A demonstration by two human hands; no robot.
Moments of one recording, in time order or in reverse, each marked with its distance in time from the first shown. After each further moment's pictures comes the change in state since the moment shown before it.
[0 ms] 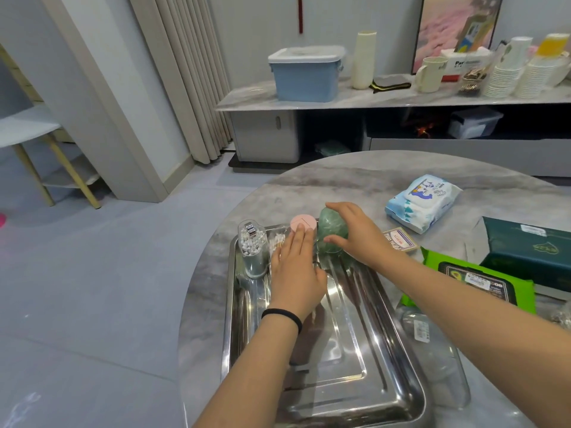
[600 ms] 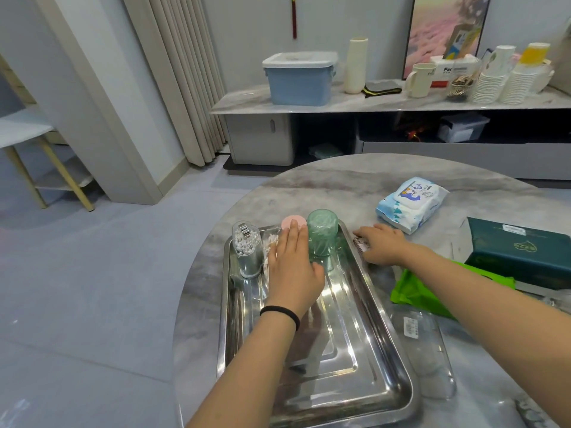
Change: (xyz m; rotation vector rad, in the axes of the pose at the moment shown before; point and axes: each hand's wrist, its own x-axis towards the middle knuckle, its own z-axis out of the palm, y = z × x) left_hand -0.002 0.012 -0.005 -0.039 0.012 -0.016; right_hand -0.011 0.043 -0.029 -0.439 -0.405 0.318
